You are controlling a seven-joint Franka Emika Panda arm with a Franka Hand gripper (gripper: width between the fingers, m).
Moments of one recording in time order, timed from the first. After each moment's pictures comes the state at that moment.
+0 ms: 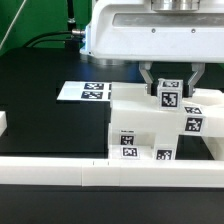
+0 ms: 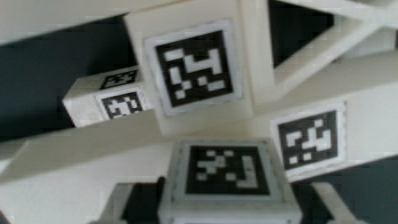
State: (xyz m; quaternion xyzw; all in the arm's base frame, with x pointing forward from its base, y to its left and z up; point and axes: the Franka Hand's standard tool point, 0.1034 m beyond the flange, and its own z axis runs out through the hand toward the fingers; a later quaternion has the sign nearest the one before) arm 0.650 0.048 0.117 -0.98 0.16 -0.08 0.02
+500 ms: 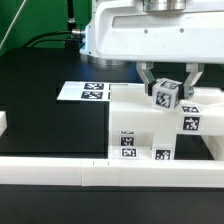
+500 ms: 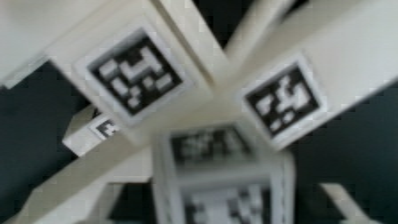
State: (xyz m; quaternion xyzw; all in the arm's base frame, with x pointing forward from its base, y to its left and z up) arm 0.651 0.047 0.117 -0.95 0.30 -0.08 0.05
